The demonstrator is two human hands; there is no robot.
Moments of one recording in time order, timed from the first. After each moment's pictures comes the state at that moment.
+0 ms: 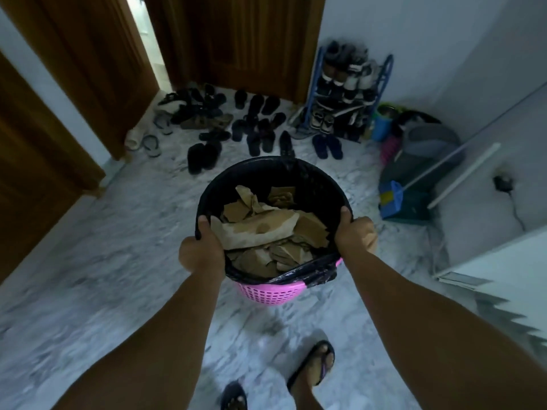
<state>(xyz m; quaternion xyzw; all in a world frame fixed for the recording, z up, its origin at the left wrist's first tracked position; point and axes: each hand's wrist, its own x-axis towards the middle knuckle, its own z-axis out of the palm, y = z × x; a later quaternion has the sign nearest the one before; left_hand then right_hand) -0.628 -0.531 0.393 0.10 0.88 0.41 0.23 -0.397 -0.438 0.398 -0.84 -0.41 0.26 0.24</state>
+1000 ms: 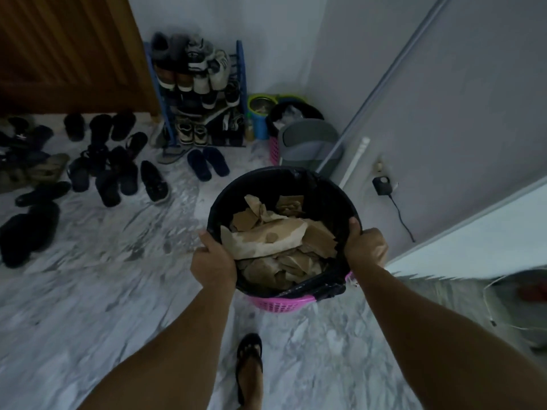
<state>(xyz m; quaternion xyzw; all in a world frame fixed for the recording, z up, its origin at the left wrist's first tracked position) -0.254 -0.124 0.327 0.26 0.82 0.38 0.35 -0.013 -0.139 0.343 -0.91 -0.22 0.20 0.29</state>
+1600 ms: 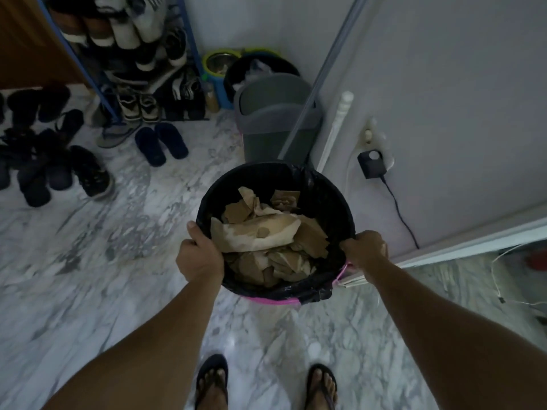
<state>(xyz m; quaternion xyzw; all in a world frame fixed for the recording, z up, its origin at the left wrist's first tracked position) -0.087 -0.009 0.148 0.32 0.84 0.32 0.29 0.175 -0.056 0.170 -0.89 -0.24 0.35 0.15</state>
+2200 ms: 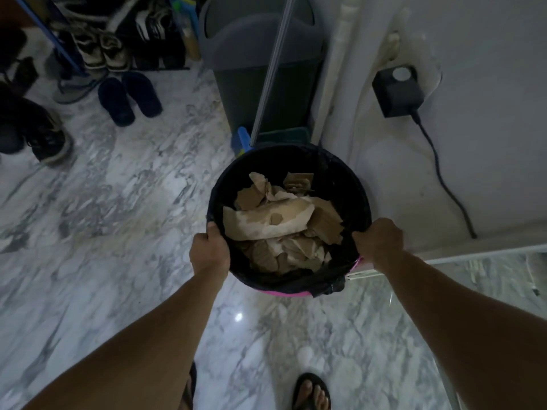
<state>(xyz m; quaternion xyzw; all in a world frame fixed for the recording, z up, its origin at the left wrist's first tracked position) 0.011 -0.008 -0.036 0.31 0.84 0.21 0.40 0.279 -0.040 -0.025 -0.90 -0.32 0.31 0.04</state>
